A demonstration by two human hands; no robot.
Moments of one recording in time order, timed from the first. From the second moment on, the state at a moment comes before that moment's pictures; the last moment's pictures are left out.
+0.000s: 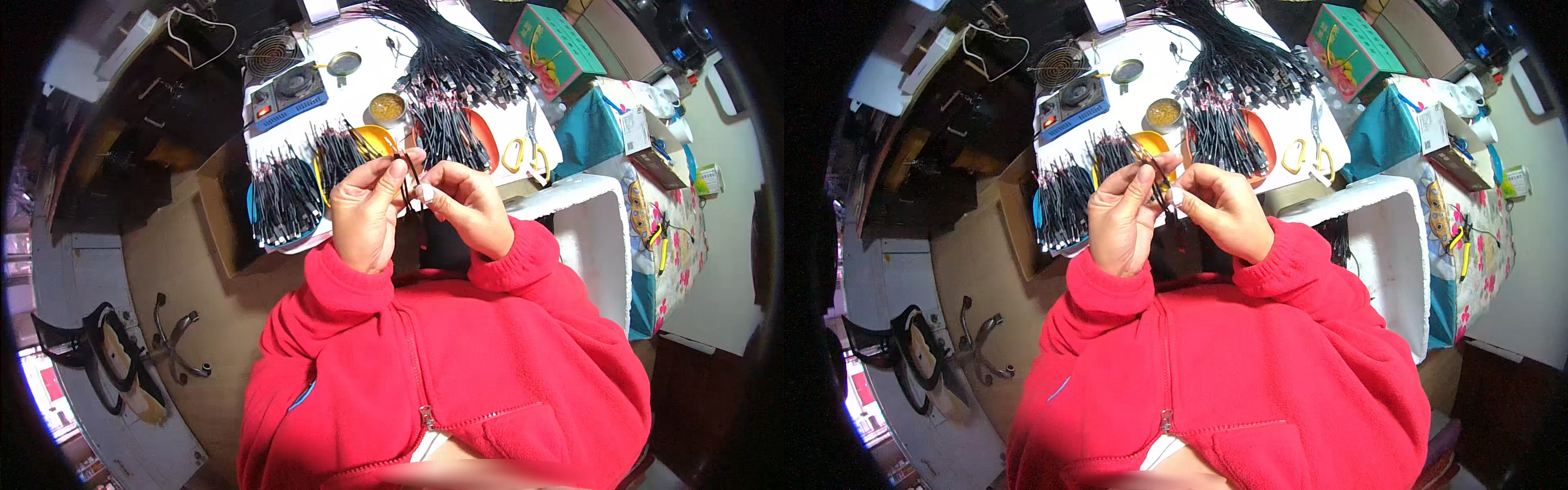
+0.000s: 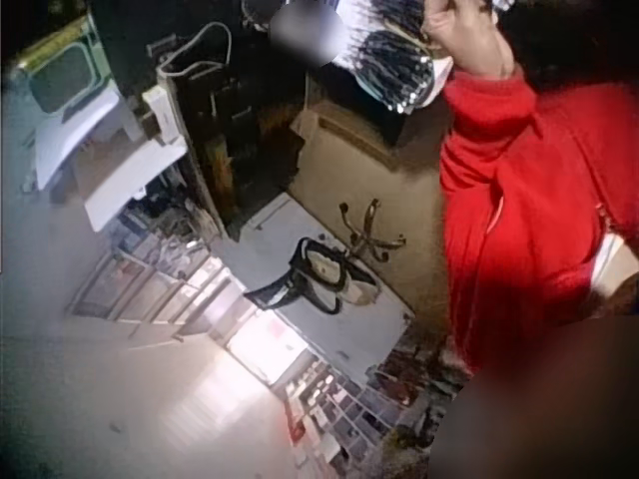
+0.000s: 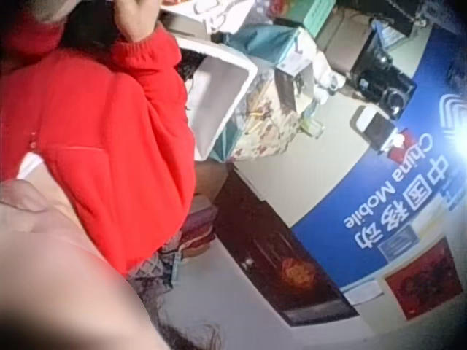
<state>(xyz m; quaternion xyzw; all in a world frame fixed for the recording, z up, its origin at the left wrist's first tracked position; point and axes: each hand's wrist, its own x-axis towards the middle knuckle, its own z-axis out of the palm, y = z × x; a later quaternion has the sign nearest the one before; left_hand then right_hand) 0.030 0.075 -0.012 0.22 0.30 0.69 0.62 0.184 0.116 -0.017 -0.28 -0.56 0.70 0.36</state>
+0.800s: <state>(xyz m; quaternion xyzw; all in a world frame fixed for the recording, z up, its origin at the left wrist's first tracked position) 0.024 0.042 -0.022 0.32 0.39 0.65 0.57 0.167 0.110 -0.005 -0.26 -0.58 0.66 0.40</state>
